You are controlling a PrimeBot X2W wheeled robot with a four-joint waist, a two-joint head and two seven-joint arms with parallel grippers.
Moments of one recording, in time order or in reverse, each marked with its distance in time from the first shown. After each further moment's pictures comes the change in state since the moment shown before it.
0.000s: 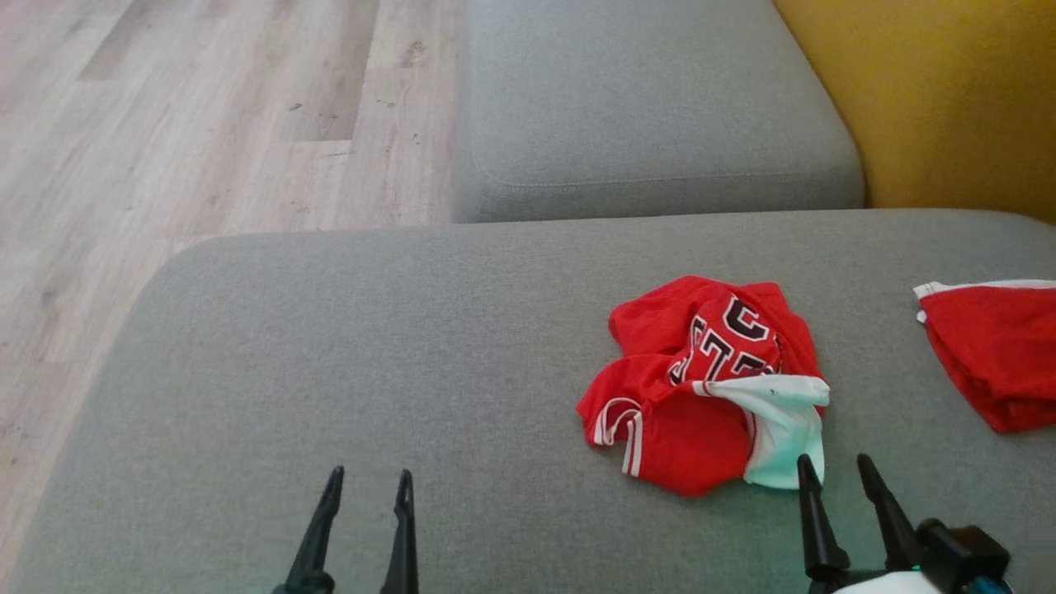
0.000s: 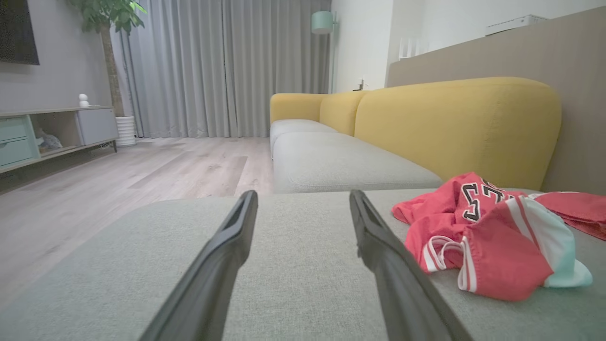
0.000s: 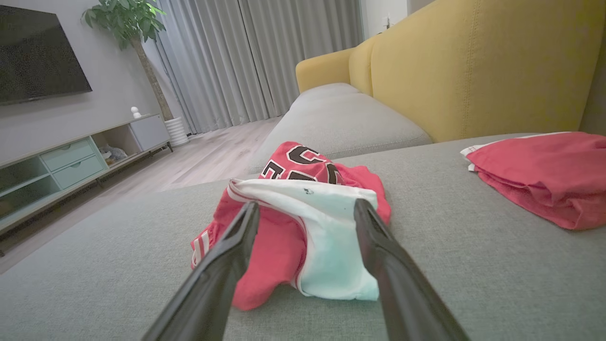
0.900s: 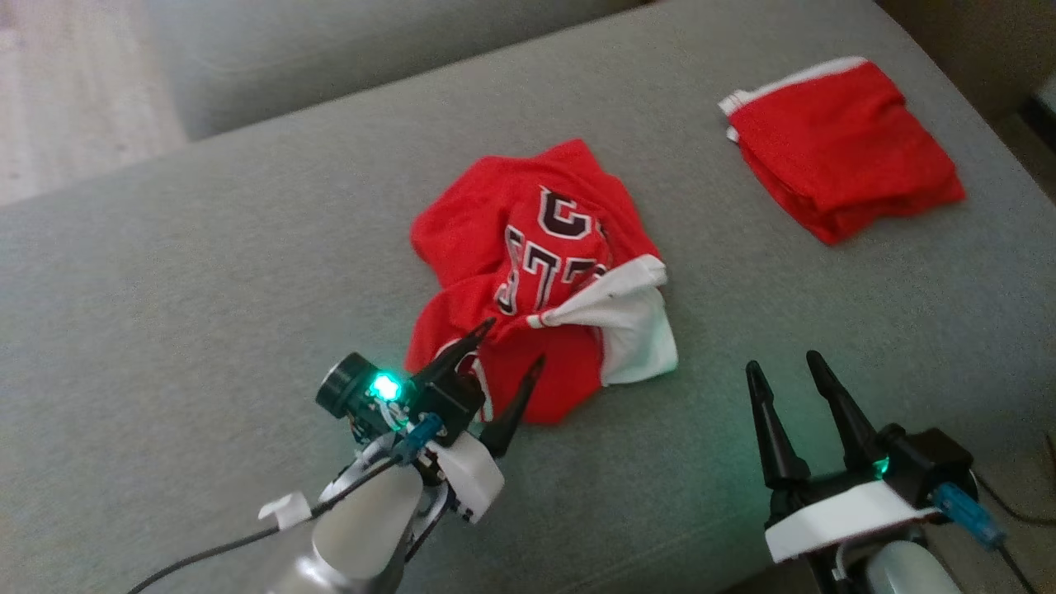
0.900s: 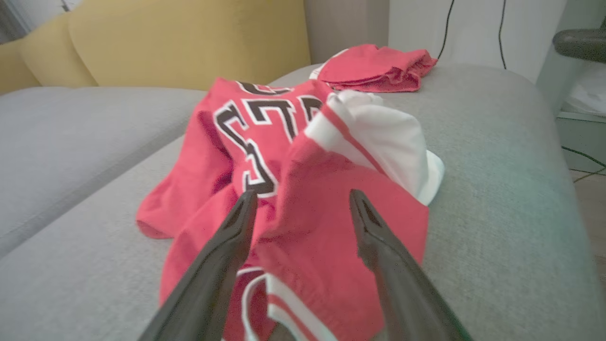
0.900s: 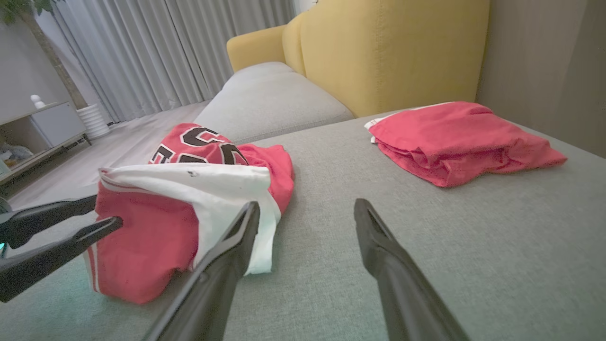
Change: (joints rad) left arm -0.719 -0.009 -0.398 0.703 0.012 -0.165 0.000; right arm -0.181 -0.058 0.148 -0.016 0.022 0.000 0.000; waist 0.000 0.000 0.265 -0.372
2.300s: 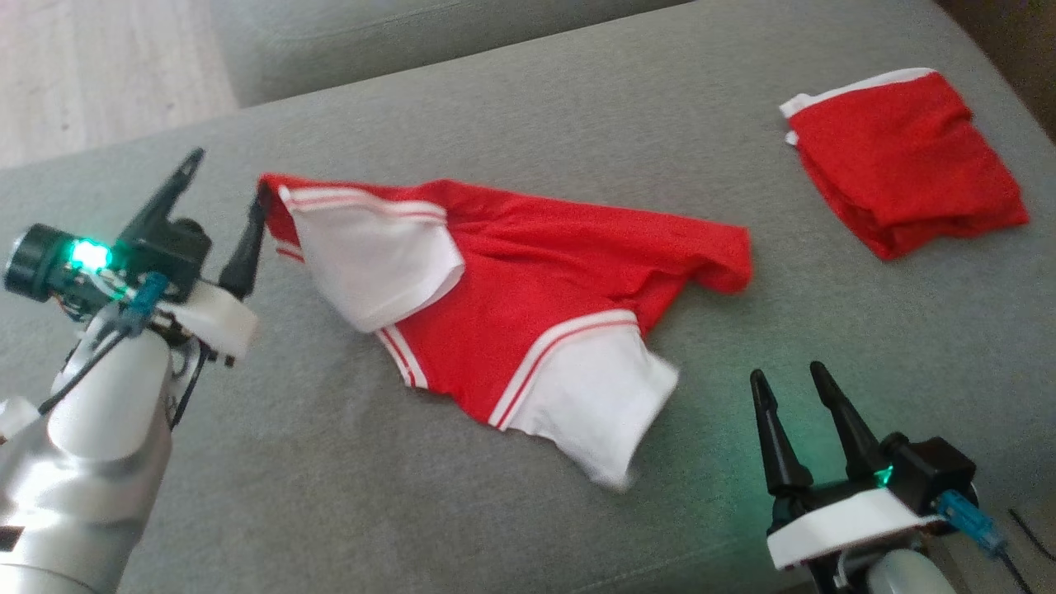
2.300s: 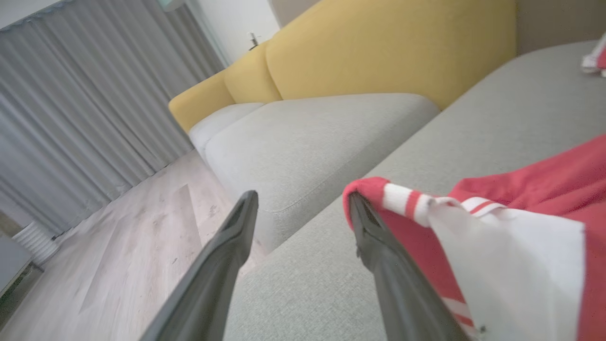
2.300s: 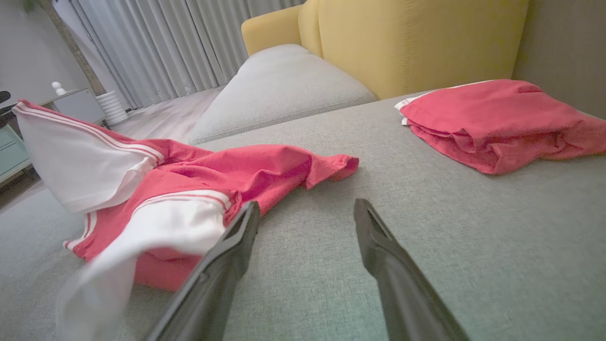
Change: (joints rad) left arm -0.198 0.348 0.163 -0.013 -0.051 0.042 0.000; right arm 0.017 0.010 -0.011 0.007 0.014 0.000 0.000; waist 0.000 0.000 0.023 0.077
